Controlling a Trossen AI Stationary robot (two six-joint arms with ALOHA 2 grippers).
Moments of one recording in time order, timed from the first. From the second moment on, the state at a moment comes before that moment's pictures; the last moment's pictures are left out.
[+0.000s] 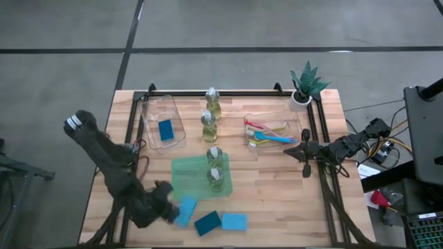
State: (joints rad) left arm -0.86 1.32 1.05 -0.57 -0.31 -1.91; right arm 0.50 0.02 0.10 -0.26 0.60 0.12
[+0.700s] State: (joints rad) left arm -0.37 1.01 1.05 -0.82 -0.87 -1.87; right arm 0.50 0.02 0.10 -0.26 0.60 0.12
